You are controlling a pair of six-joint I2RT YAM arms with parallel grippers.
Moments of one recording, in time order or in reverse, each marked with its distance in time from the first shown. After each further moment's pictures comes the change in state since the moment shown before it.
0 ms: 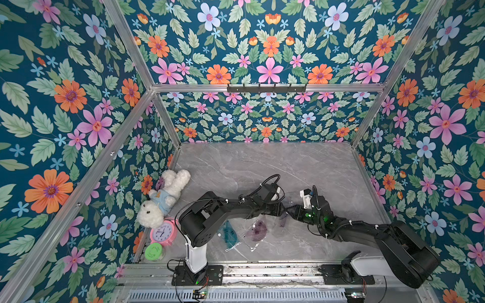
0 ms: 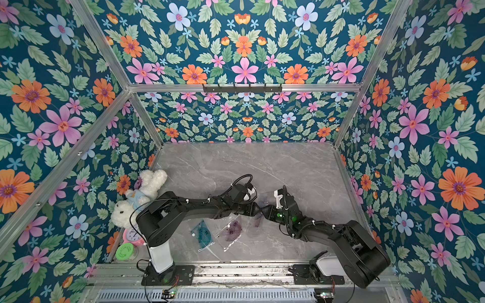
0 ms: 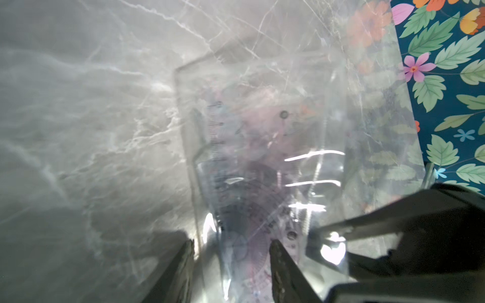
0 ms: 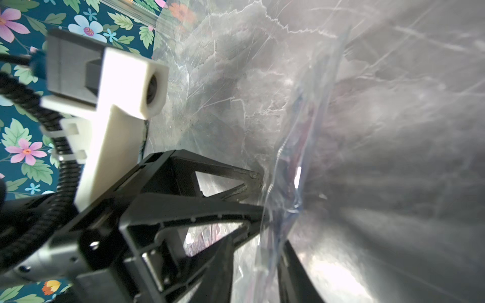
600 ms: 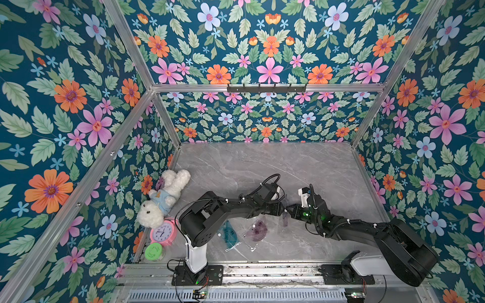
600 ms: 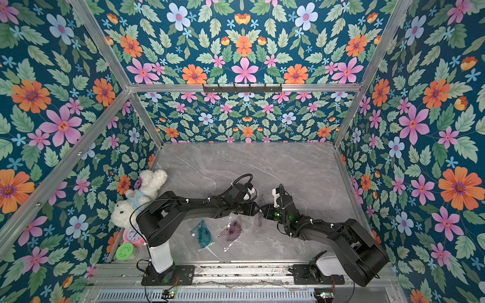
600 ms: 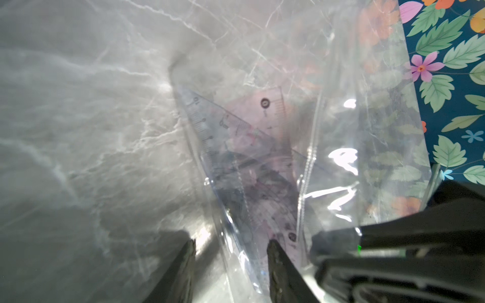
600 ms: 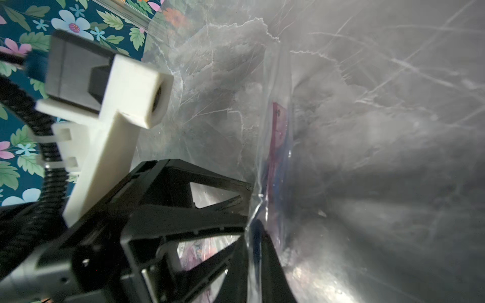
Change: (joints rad) left arm 0.000 -0.001 0.009 -0.019 -0.009 0.000; right arm 0.042 0.043 0.040 -0.018 0.097 -0.045
